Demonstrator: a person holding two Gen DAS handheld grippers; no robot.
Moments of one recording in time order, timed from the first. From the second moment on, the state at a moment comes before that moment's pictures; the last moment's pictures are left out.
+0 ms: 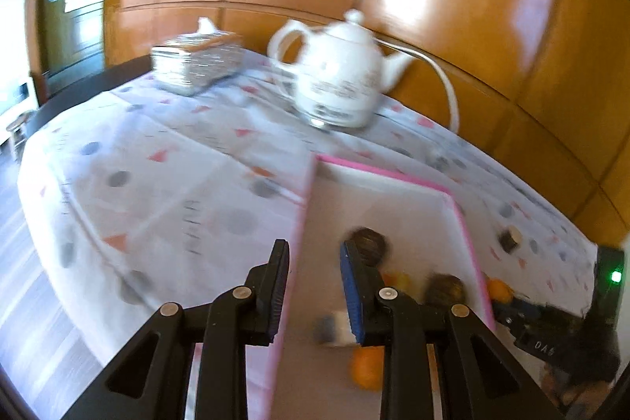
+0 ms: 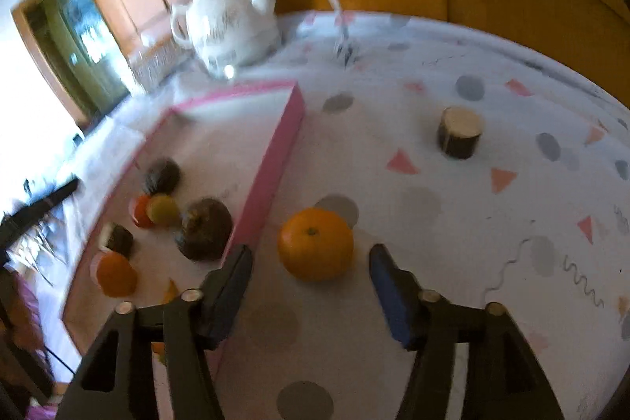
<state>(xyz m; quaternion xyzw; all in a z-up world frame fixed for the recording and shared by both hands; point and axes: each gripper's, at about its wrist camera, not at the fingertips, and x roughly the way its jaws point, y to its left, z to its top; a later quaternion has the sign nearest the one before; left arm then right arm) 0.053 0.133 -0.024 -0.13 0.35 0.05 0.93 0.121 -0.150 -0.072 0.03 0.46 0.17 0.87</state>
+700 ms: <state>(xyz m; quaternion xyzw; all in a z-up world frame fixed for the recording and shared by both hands) 0.031 0.145 -0.029 -0.14 0.35 0.05 0.93 0.071 -0.102 -0.025 0.07 0.41 0.28 0.86</state>
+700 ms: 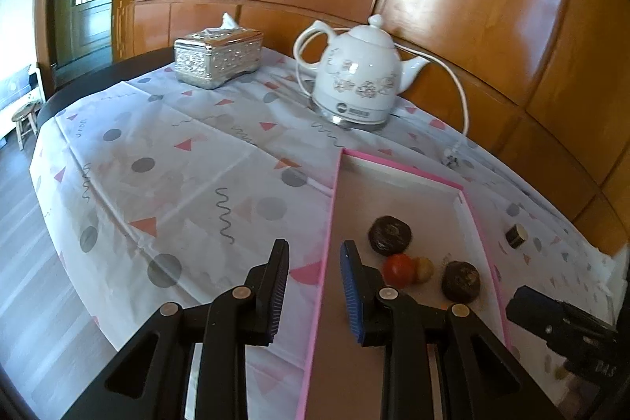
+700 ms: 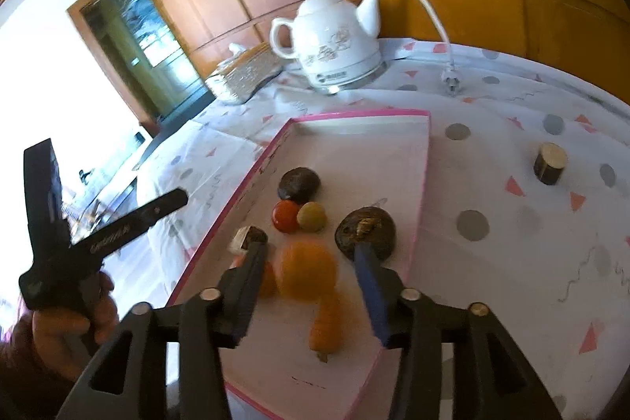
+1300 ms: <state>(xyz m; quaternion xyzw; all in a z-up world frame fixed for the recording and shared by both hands) 0.034 0.117 -0.042 -0.10 0.37 0.04 0.92 0.122 -0.086 -0.074 0.10 0.45 0.23 0.86</state>
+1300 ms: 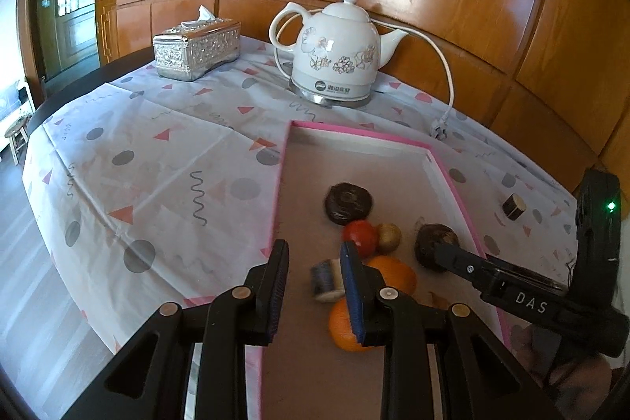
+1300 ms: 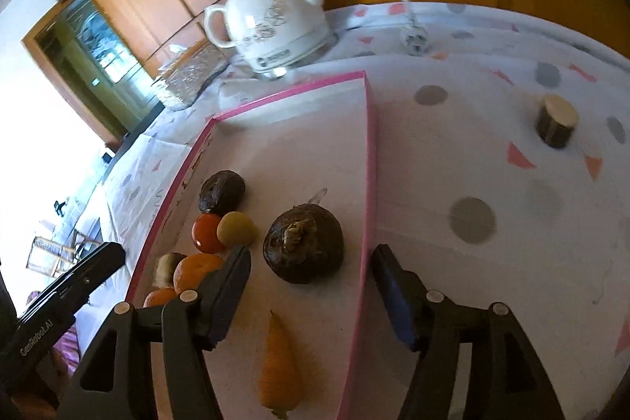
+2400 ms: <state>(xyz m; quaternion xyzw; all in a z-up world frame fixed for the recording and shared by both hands) 0.048 0.014 -0.028 -0.04 0.38 -0.08 0.92 0.037 -0.285 -0.063 0.14 0.42 0.01 0.90</state>
